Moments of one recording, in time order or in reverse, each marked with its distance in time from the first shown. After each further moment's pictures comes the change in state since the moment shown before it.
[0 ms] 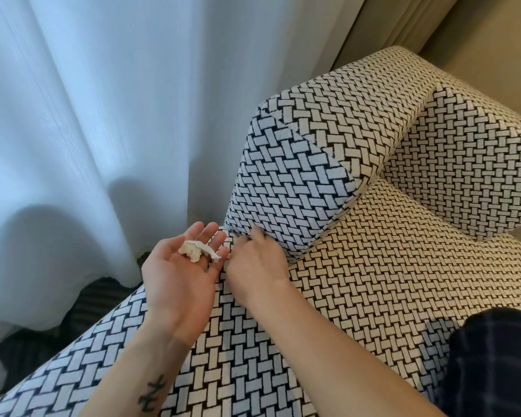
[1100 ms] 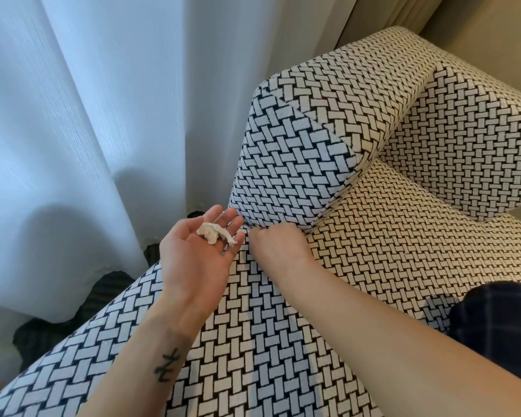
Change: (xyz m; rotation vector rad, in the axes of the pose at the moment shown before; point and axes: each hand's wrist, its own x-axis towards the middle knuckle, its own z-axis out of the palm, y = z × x) left_hand -0.006 -0.003 0.002 0.057 -0.073 -0.086; right_hand -0.014 0.028 0.003 -0.223 0.065 -0.184
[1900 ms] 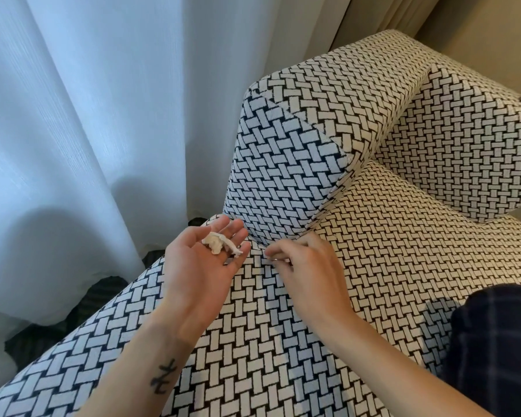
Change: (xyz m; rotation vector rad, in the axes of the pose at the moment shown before) left_hand -0.002 -0.011 0.002 0.079 -0.009 -0.035; right_hand -0.068 0.005 0.026 0.862 0.388 0.417
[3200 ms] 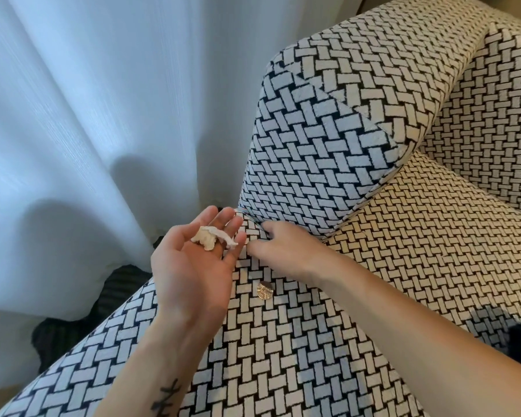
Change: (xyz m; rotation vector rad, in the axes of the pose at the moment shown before) left_hand 0.011 0.012 -0.005 -0.097 0.086 0.145; right_hand 0.073 -0.026 0.022 0.363 -0.609 0.241
